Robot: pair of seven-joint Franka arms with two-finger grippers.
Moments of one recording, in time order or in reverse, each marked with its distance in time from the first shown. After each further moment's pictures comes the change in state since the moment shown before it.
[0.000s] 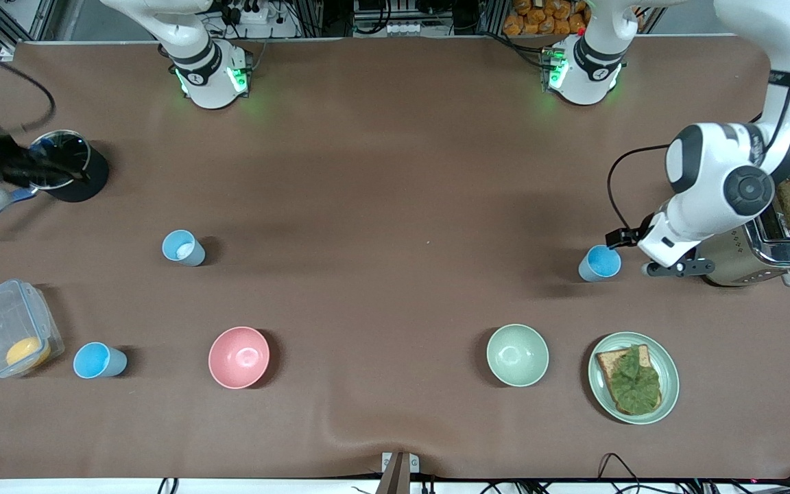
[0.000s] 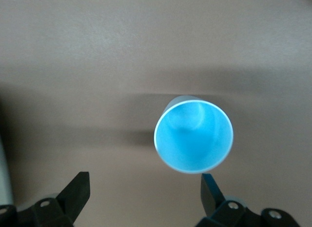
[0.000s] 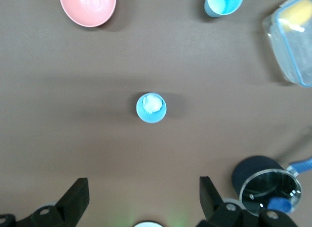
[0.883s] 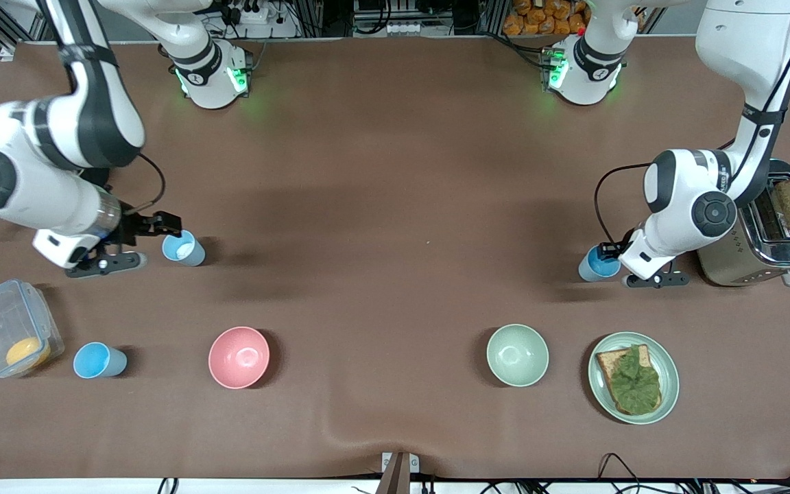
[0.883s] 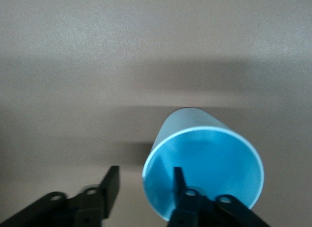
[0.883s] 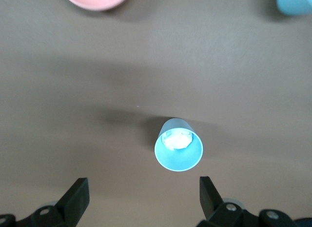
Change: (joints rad) left arm -0.001 0.113 -0.004 0.000 0.000 0.101 0.000; right arm 0.087 0.075 0.011 -0.401 -0.001 0.478 0.001
